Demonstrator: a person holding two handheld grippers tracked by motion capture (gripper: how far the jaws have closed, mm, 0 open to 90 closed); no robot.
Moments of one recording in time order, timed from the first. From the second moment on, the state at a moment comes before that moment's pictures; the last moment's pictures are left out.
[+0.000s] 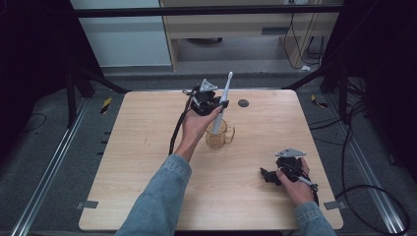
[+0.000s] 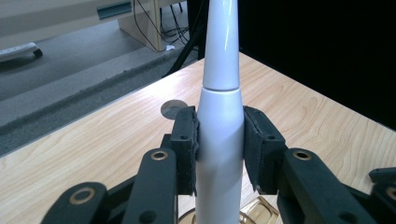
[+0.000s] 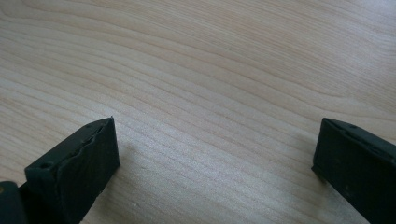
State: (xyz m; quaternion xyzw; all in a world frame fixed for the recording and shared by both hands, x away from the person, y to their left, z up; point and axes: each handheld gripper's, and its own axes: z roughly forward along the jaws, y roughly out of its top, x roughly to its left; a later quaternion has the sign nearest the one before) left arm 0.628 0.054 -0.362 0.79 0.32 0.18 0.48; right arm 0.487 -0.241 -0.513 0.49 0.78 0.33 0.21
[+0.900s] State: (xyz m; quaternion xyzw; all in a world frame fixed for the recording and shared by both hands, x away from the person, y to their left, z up) left arm 0.626 0.056 -0.385 0.80 0.33 0.17 0.47; right arm 0.487 -0.241 -0.513 0.49 0.78 0.33 0.21
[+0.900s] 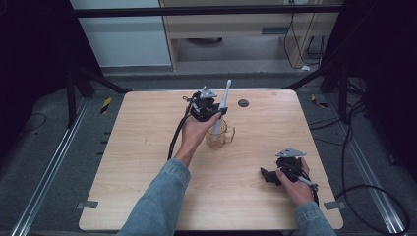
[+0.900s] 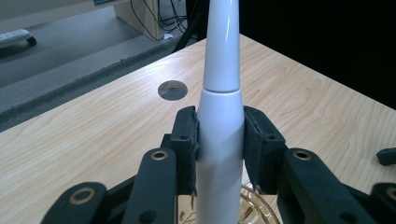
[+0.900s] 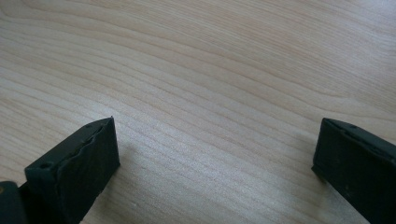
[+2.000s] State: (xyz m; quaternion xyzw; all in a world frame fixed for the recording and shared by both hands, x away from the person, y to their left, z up) left arm 0.624 0.057 -0.395 0.81 0.33 0.16 0.46; right arm 0.487 -0.241 -0.513 0.49 0.78 0.33 0.21
